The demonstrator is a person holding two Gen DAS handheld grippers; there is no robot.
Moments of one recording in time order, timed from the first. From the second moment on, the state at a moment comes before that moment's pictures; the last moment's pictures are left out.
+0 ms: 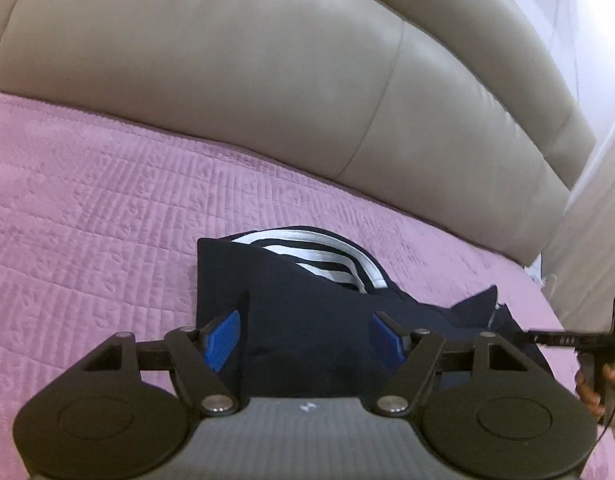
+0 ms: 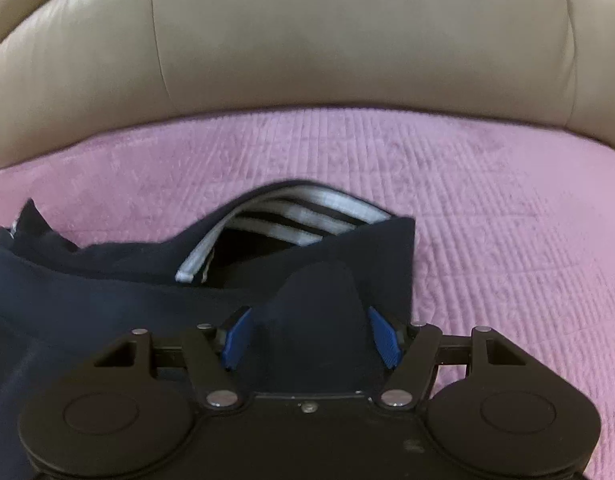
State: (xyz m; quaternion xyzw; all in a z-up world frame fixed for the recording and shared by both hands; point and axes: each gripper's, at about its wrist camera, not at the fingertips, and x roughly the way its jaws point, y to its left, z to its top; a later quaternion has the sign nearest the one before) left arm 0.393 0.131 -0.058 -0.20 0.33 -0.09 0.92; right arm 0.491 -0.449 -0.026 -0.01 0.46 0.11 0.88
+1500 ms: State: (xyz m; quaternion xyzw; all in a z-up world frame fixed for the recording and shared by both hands) left arm 0.343 0.057 -0.017 -0.06 0.26 0.06 0.96; right arm 0.378 -0.387 0.044 -0.01 0.42 0.13 0.90
